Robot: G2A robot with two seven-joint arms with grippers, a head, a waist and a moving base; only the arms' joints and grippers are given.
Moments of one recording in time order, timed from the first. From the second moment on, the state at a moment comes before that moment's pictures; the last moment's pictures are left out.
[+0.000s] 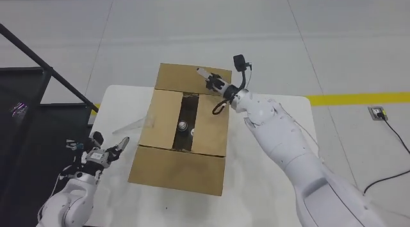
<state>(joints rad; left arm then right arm) 1.32 -1.10 -1.61 -1.46 1.07 -0.29 0.08 -0.16 -1.63 0.78 -0.30 0.21 -0.63 0.42</state>
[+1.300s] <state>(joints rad) 1.36 -1.12 -1.56 -1.50 1.11 -0.28 0.17 -0.20 -1.68 0.73 -0.41 0.17 -0.34 0.80</state>
